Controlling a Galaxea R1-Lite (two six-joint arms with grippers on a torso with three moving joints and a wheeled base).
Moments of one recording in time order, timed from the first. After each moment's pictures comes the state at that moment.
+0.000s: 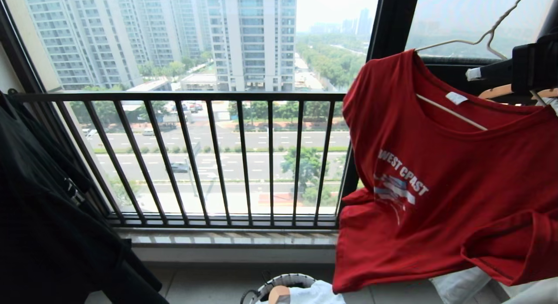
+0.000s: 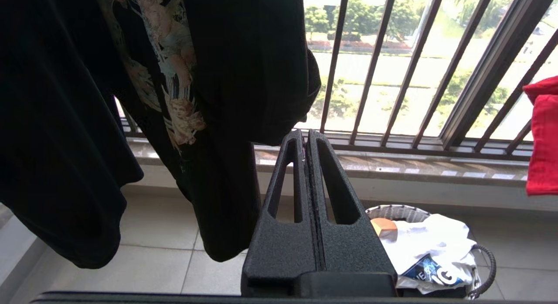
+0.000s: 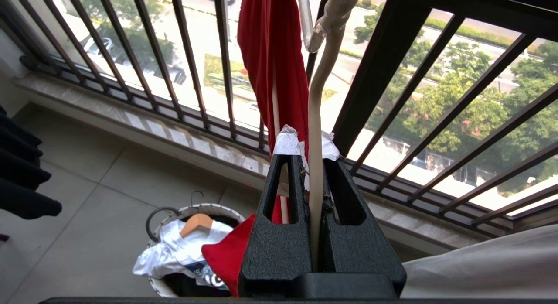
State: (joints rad) left arm -0.01 0.00 0.00 0.00 0.02 -0.05; right arm 0.02 1.50 -1.67 0.45 0.27 -0.14
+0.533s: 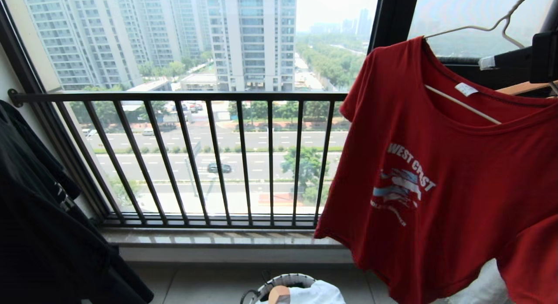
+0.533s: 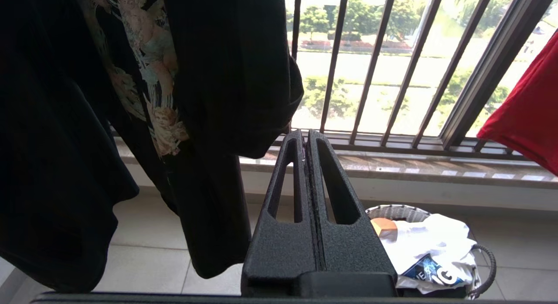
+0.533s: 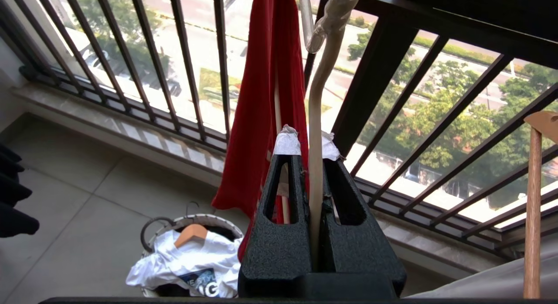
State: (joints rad) left arm -0.01 0.00 0.00 0.00 0.02 -0.05; right arm 0.02 1.45 -1.67 0.44 0.27 -0.15
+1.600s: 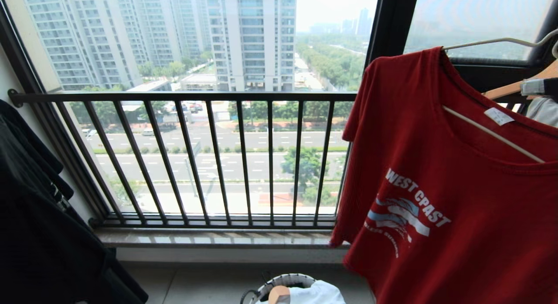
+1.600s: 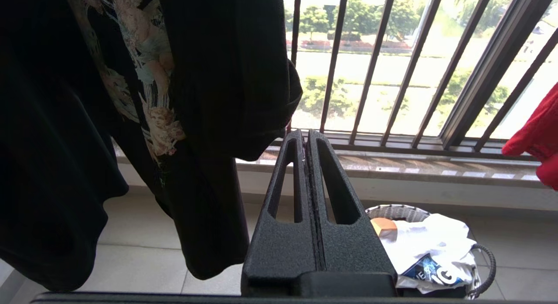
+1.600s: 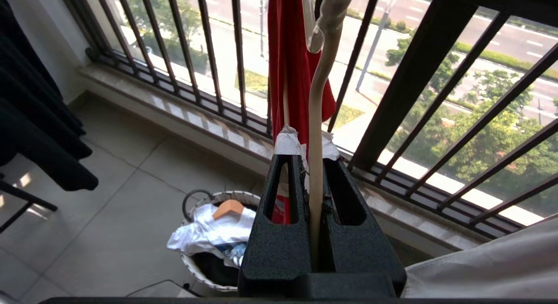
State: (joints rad) left arm -0.01 0.00 0.00 0.00 0.02 -0.05; right arm 0.02 1.20 -1.41 0.44 0.39 -0.14
